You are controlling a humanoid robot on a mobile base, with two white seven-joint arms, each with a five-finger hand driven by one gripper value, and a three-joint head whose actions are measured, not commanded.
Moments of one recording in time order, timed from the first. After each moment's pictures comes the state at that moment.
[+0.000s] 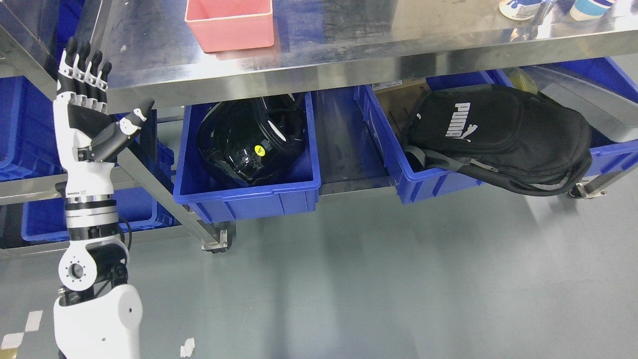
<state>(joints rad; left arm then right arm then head) -0.29 0.05 0.20 -1.65 0.30 -0.28 -0.22 0.00 0.00 0.00 0.00 0.00 -0.06 -0.01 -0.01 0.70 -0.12</state>
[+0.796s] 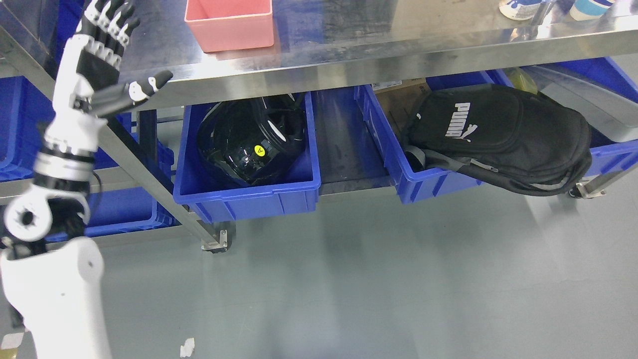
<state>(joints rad) -0.55 0.22 0.20 -1.59 0.27 -0.09 -0.59 0.00 0.00 0.00 0.00 0.00 -0.06 -0.01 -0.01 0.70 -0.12</state>
